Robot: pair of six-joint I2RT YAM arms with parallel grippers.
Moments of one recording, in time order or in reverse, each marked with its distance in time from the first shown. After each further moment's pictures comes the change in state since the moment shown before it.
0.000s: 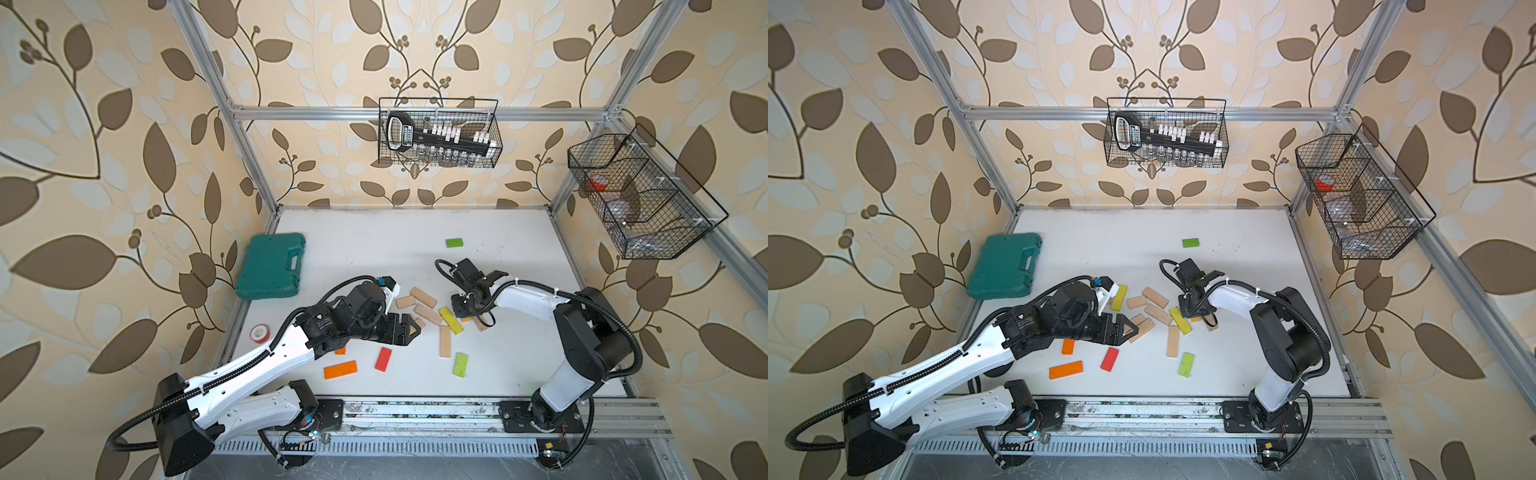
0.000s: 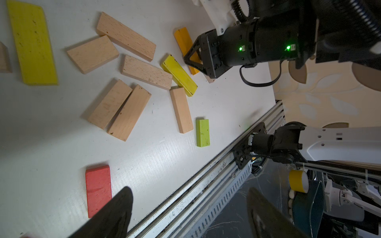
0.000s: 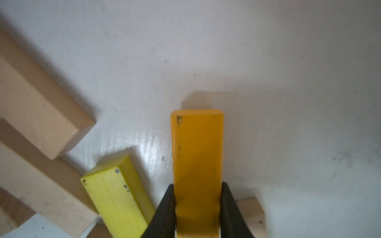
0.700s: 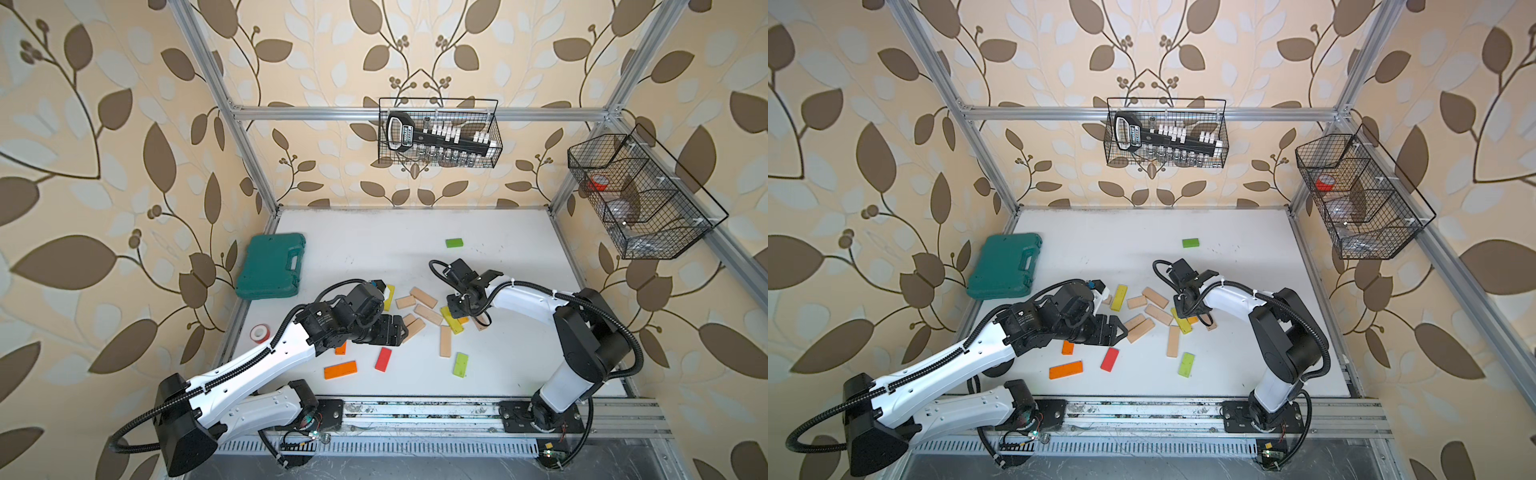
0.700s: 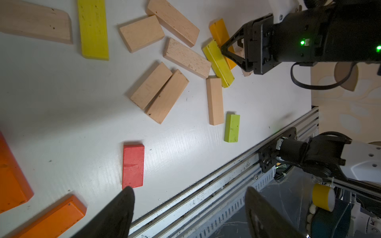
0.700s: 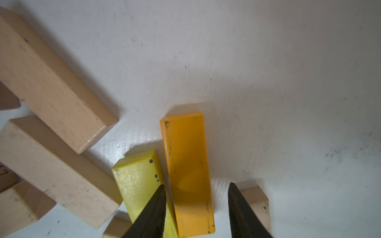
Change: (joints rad) left arm 0.026 0.008 0.015 -0.138 -0.061 -0.019; right arm 0.087 0.029 0.033 -0.021 0.050 0.021
